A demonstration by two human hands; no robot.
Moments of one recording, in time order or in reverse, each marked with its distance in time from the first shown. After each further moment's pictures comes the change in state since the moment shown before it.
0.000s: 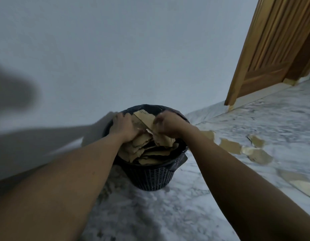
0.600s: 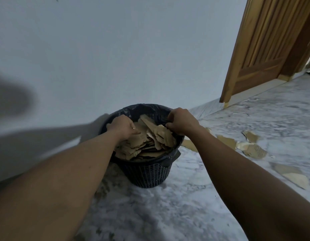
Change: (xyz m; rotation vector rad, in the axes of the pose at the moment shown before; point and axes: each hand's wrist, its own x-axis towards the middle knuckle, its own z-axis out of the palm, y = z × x) left_hand -0.013 0.011 -0.007 -0.173 -0.071 0.033; right_hand -0.036 0.032 -0.020 0.040 0.219 0.123
